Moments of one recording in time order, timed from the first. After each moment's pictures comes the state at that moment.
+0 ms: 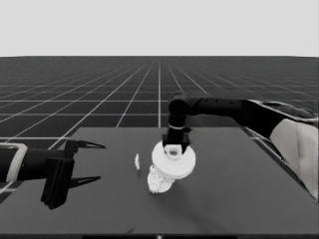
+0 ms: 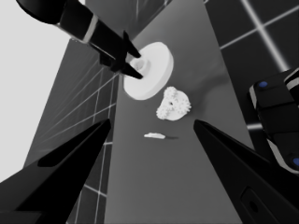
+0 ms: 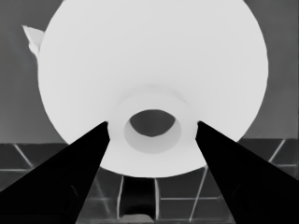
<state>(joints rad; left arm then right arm) -0.34 1.75 -0.42 0.31 0.68 0.35 0.25 2.87 -1.49 0.06 -1.58 1.40</state>
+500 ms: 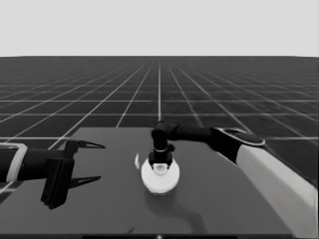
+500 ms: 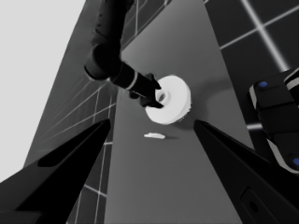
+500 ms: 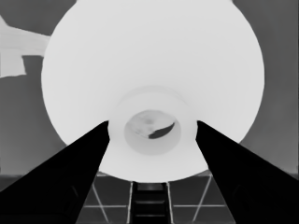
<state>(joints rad) -0.34 1.75 -0.42 0.31 0.68 0.35 -0.01 3.06 -1.71 -0.19 -1.53 1.35</state>
